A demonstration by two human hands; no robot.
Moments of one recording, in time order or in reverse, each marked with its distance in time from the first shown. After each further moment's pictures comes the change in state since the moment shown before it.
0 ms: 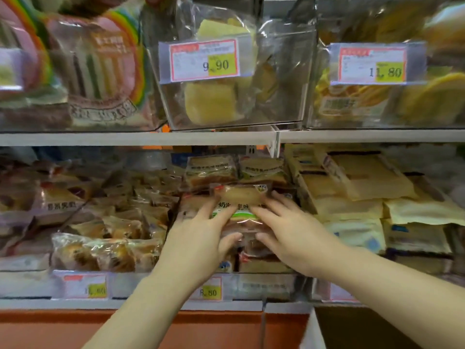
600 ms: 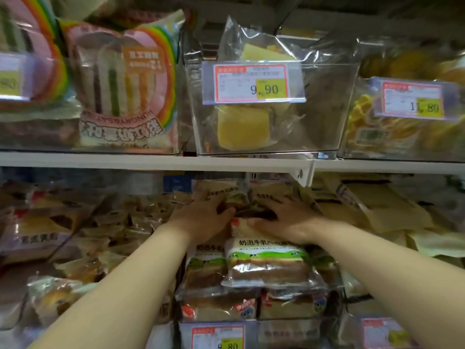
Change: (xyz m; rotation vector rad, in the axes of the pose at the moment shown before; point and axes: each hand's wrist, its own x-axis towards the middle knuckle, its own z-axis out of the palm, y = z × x) left_hand 0.115 -0.078 0.011 -0.247 -0.224 -0.042; right_hand 0.102 0.021 -0.005 0.029 -0.152 0.308
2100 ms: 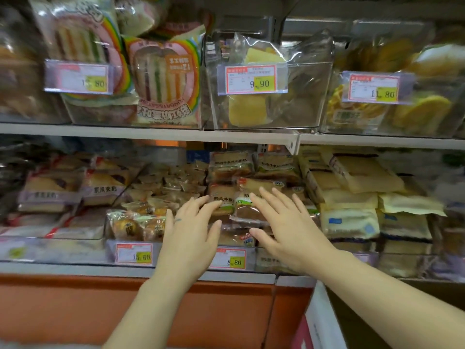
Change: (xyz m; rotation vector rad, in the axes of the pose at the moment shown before) left_hand -0.183 0.029 0.022 -0.106 0.416 -0.047; right_hand -0.142 -0.043 0.033 -0.017 0.278 -0.275
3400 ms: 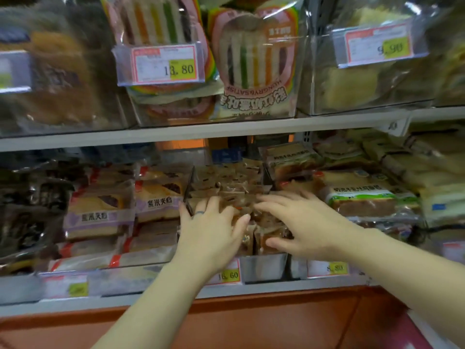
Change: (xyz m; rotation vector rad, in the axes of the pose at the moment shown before) left_hand 0.047 -0.135 -0.043 0.359 -0.239 0.093; right_hand 0.089 -0.113 0.032 -0.165 -0.090 -0.115
